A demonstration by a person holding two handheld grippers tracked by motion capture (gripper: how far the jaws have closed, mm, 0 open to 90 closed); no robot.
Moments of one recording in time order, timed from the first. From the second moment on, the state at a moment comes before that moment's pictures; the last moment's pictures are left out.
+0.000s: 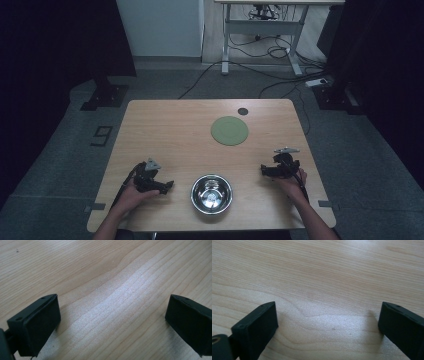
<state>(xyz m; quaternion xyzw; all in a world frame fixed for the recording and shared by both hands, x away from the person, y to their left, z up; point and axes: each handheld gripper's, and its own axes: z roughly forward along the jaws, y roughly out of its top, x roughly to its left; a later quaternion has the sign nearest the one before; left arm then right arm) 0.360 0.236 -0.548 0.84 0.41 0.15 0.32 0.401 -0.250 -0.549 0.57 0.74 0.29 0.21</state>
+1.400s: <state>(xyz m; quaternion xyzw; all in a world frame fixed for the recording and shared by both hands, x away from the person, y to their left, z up) 0.360 0.234 -0.548 0.85 0.40 0.15 0.32 0.387 -0.256 -0.516 0.55 0.74 0.36 0.16</state>
